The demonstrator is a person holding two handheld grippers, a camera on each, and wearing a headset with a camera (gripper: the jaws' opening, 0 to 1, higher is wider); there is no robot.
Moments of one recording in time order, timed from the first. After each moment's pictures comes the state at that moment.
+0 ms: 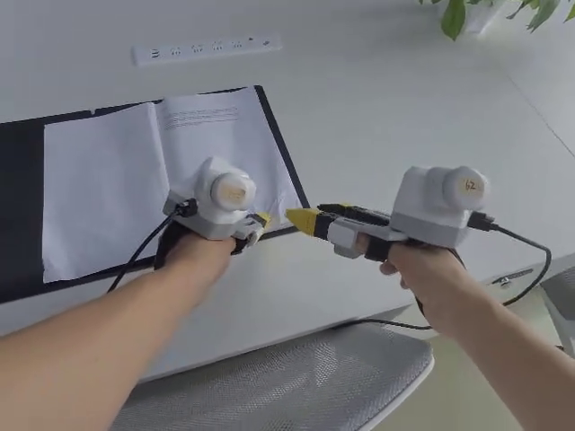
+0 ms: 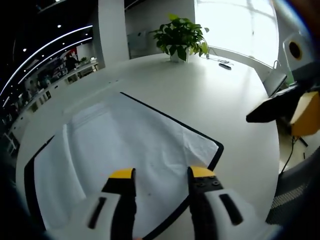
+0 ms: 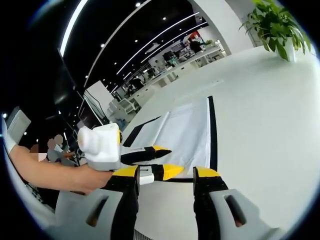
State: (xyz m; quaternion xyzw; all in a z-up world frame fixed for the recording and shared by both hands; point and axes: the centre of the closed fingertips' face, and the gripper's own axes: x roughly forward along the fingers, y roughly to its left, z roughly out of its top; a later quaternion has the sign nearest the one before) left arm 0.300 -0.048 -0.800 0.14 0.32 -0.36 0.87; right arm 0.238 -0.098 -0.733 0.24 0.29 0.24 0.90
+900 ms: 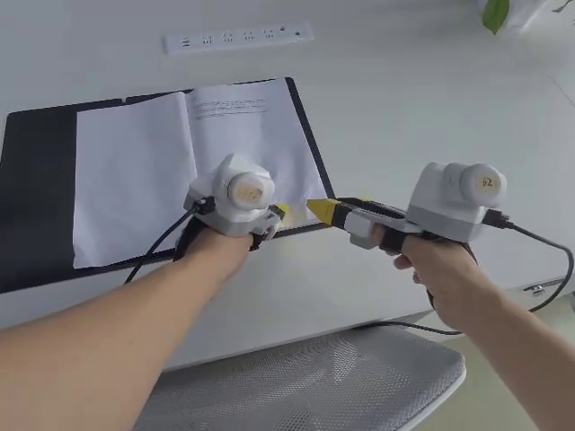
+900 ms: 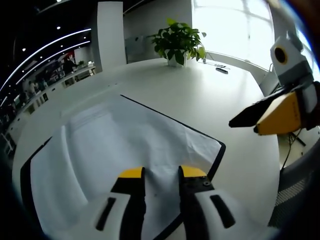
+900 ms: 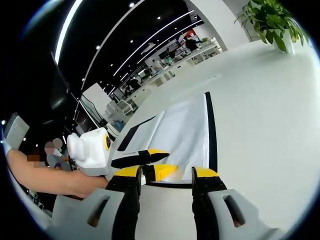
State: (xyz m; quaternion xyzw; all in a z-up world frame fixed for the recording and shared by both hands) left arm 0.313 -0.043 -0.809 0.13 0.30 -0.38 0.87; right arm 0.256 -0.095 -0.747 0.25 0.29 0.23 0.89
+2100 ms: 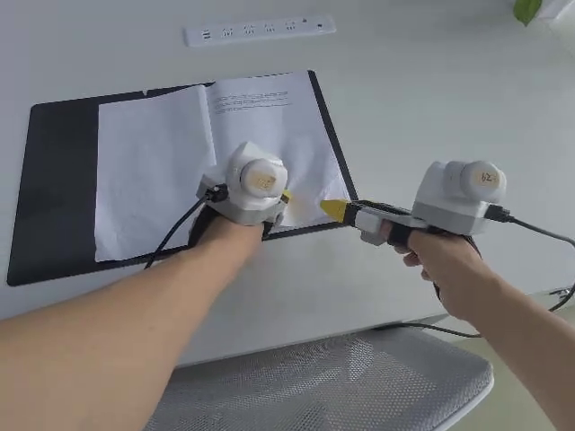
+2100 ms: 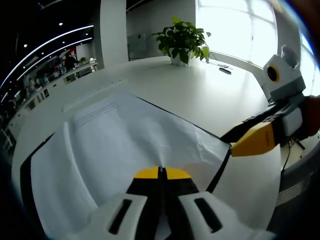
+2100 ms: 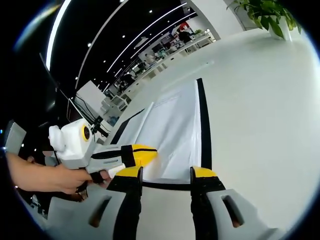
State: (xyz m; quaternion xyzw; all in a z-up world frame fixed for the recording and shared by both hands) left arm 0.315 -0.033 -0.803 0.12 0.31 -0.37 0.87; right arm 0.272 -0.093 -0.788 0.26 0.33 0.22 0.88
